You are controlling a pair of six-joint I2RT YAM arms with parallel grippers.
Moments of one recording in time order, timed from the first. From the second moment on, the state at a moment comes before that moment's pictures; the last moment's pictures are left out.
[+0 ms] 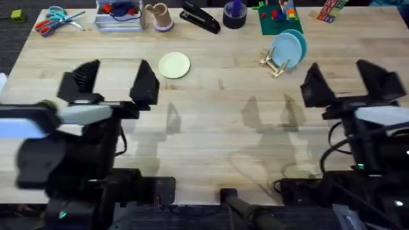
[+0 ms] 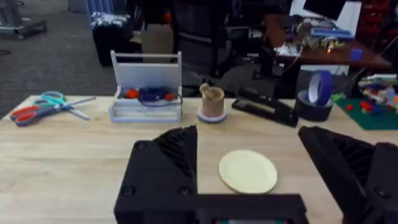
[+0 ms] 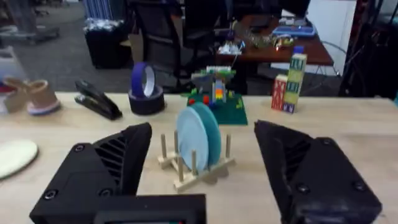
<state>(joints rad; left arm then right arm) 0.00 0.00 0.19 -0.13 0.01 -0.05 0.00 0.02 0.06 0.04 -0.03 0.01</state>
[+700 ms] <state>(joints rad) 0.00 0.84 1.01 -0.72 0.00 -0.06 0.00 0.93 1.00 -0.50 -0.03 0.02</state>
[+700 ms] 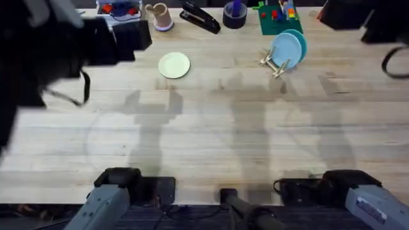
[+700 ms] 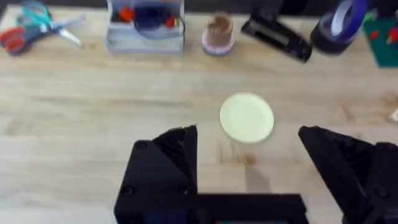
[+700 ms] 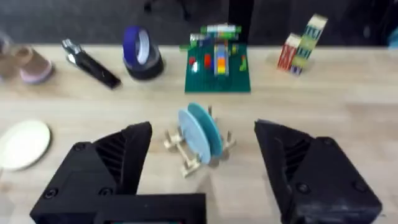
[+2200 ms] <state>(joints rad) 0.23 1.40 1.45 -1.03 0.49 0.08 0.00 1.30 1.35 -0.83 -0.03 0.02</state>
